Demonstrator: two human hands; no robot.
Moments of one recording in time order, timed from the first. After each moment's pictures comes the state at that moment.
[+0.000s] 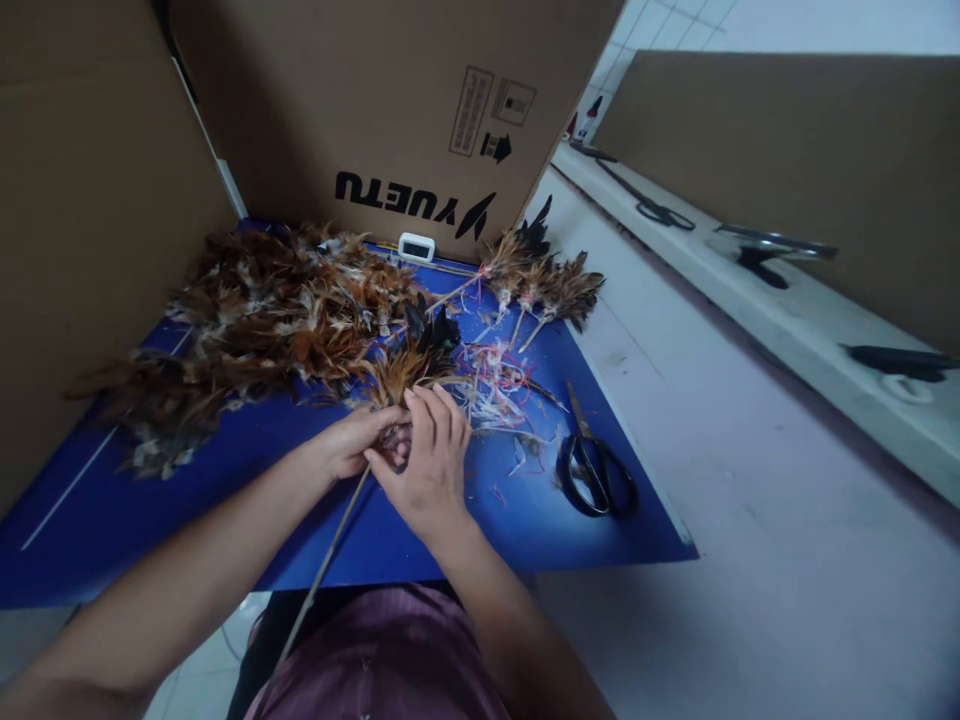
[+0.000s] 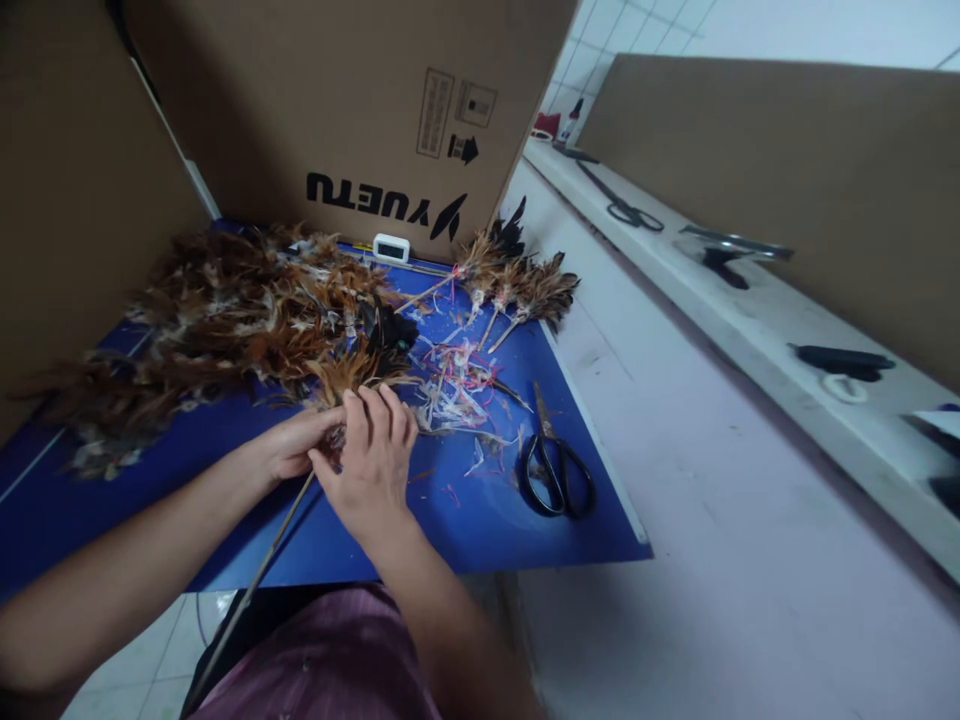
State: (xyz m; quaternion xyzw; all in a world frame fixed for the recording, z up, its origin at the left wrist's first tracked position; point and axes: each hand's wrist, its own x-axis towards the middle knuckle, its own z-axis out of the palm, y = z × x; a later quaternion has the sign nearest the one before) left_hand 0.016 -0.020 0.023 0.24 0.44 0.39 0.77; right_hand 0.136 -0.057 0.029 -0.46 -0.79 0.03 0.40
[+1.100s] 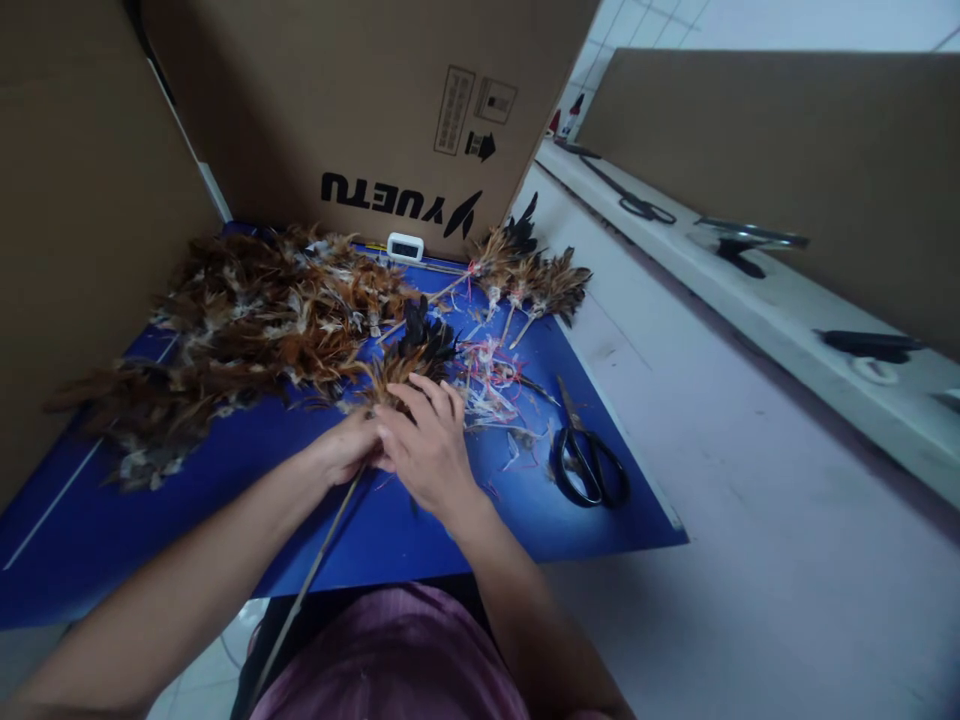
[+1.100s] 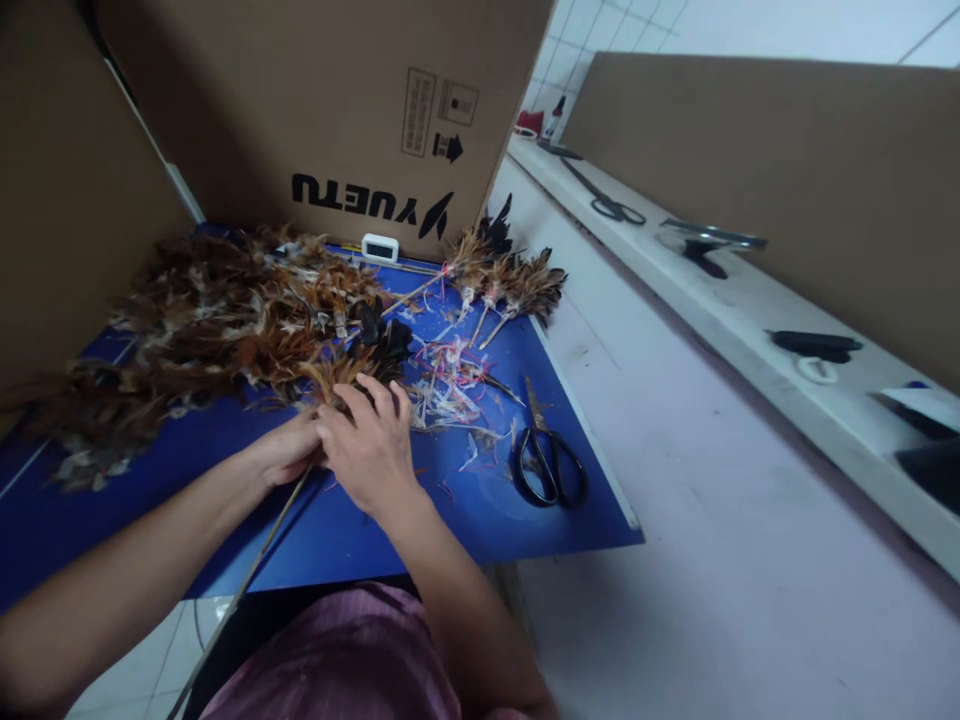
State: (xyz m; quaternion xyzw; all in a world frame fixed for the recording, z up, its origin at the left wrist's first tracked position) left_hand 0.020 -0.028 0.029 0.31 0.50 0.40 0.70; right_hand 0.149 -0.036 0.045 -0.39 -0.85 0.01 0.37
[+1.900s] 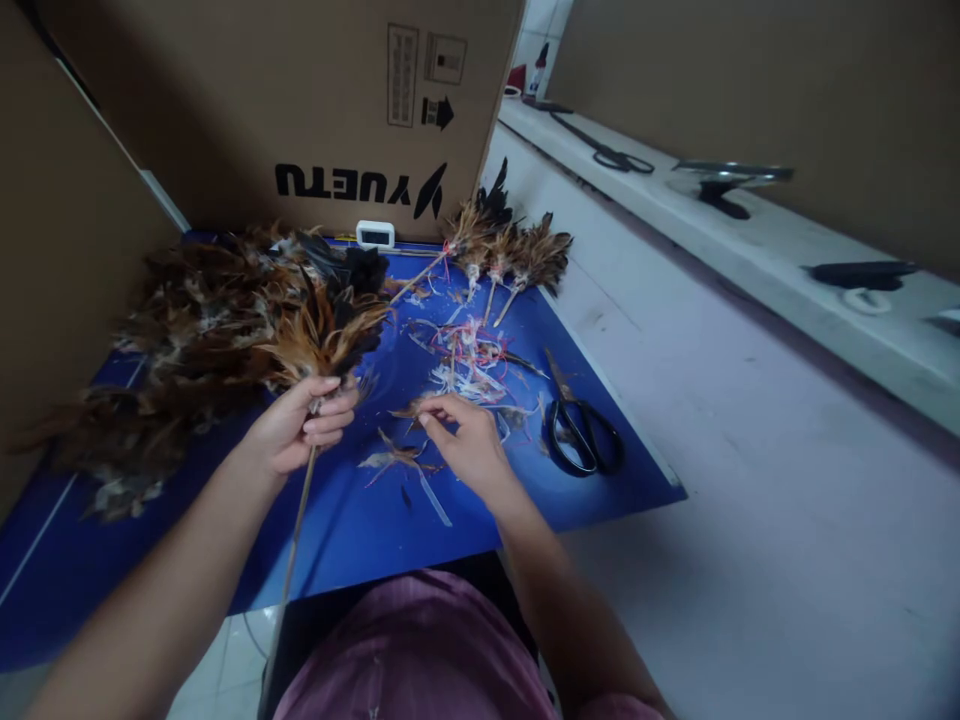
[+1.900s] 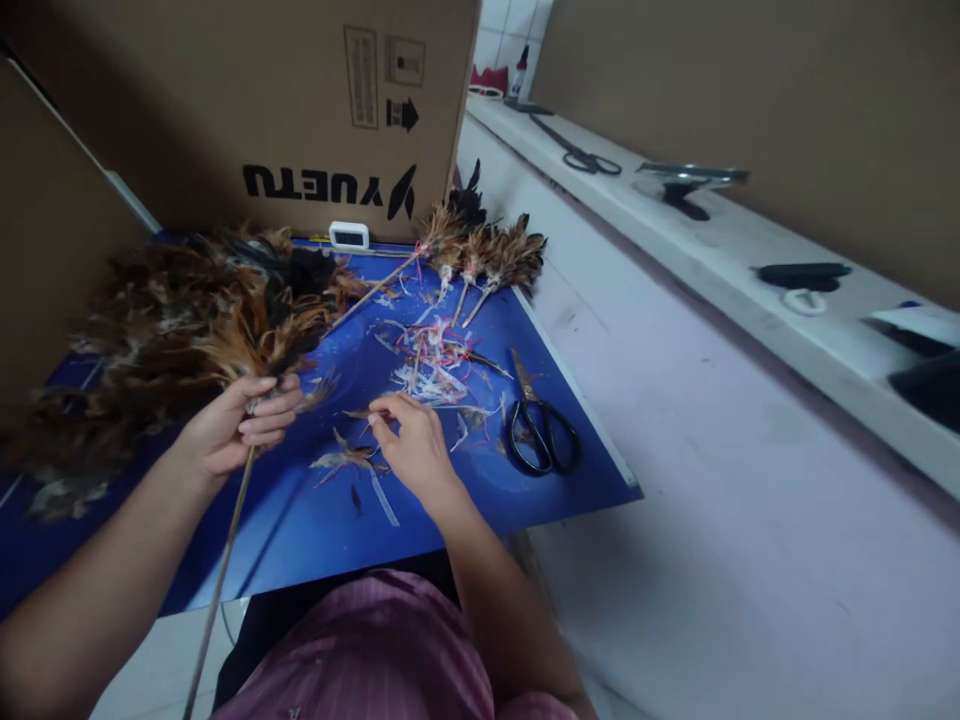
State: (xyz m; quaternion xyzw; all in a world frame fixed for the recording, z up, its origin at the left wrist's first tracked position) left_hand -0.021 -0.014 0.059 0.25 0.30 0.42 0.82; right_hand 0.204 -0.025 0.023 -0.48 -0.73 0.27 0.41
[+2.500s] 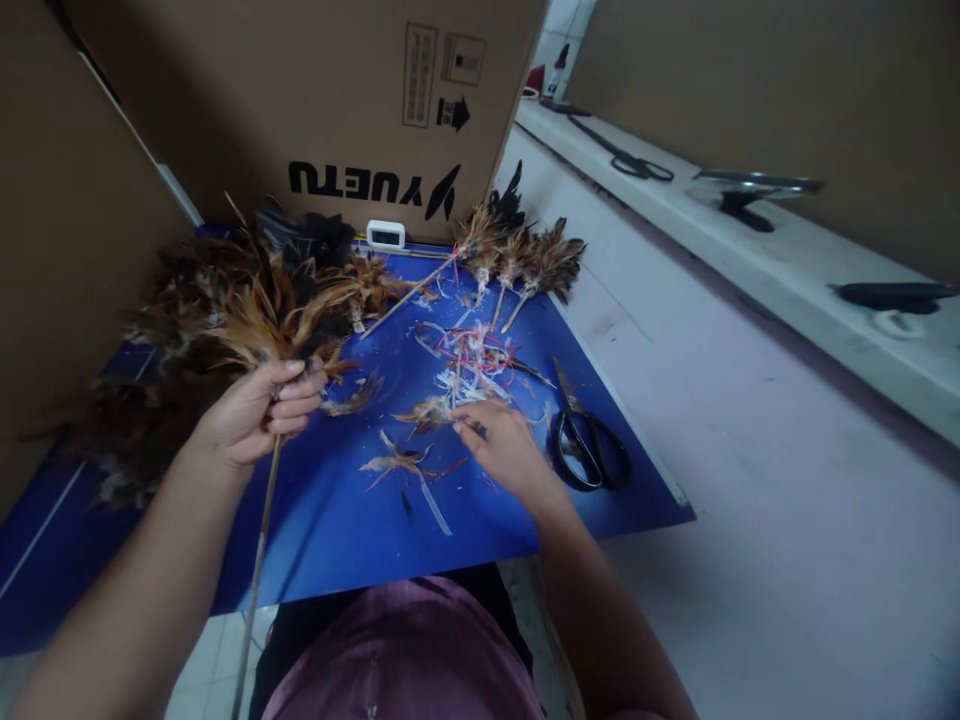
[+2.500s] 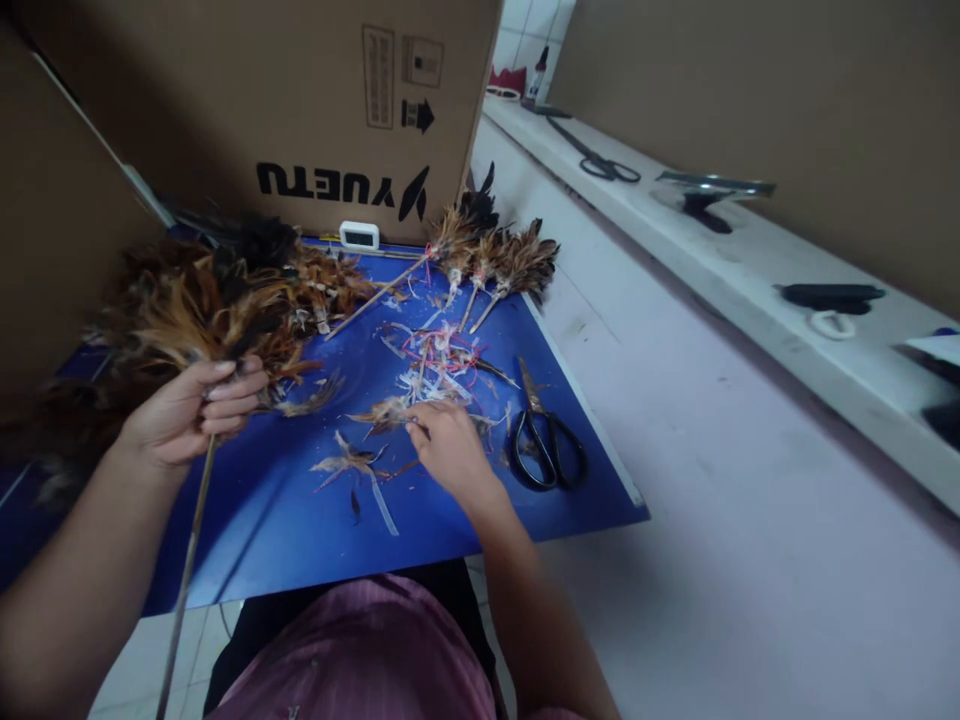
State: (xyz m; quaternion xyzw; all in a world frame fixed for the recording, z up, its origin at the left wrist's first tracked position) left_hand -0.051 -0.015 0.082 0.26 0.34 0.46 0.78; right_hand 0.243 -0.013 0.038 -0.49 -0.81 0.18 0.27
